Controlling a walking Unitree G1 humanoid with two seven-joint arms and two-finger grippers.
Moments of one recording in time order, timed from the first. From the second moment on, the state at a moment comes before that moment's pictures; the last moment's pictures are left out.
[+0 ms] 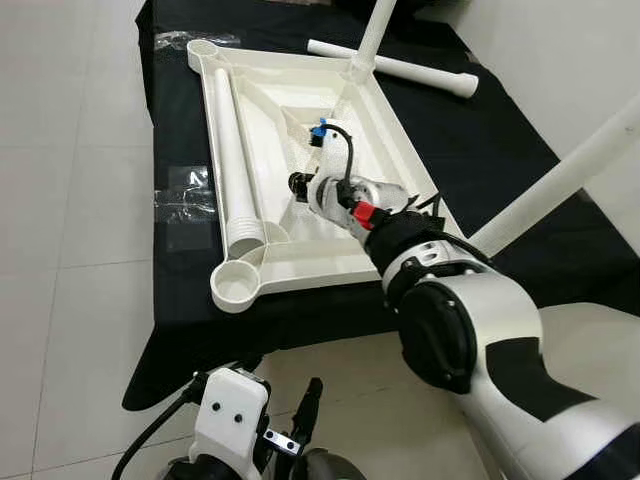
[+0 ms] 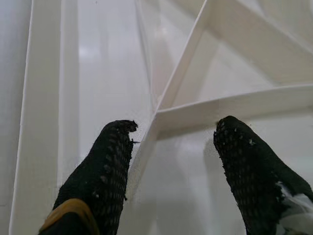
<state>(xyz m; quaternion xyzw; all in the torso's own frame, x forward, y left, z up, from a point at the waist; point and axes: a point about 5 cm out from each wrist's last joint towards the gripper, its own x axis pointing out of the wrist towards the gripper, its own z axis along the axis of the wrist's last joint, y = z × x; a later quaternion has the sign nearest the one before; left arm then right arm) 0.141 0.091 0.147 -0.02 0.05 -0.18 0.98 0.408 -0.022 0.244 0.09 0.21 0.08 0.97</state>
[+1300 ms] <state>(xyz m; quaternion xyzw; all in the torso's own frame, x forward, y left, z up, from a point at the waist) 0.143 0.091 0.148 -0.02 0.04 -0.18 0.98 0.411 -0.054 0.219 -0.20 0.22 0.16 0.94</state>
